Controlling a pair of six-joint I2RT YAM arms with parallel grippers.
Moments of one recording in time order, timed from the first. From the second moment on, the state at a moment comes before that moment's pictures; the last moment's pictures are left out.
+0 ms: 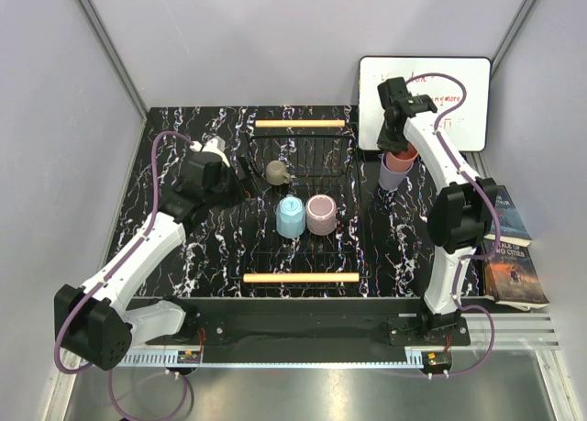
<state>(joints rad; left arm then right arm) -0.41 1.15 0.94 -0.40 0.07 -0.73 0.24 1.98 1.95 -1.06 0.31 0.55</state>
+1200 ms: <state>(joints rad) -0.43 1.18 0.96 -0.41 0.06 -0.69 0.25 1.61 1.65 -0.71 0.10 0.56</state>
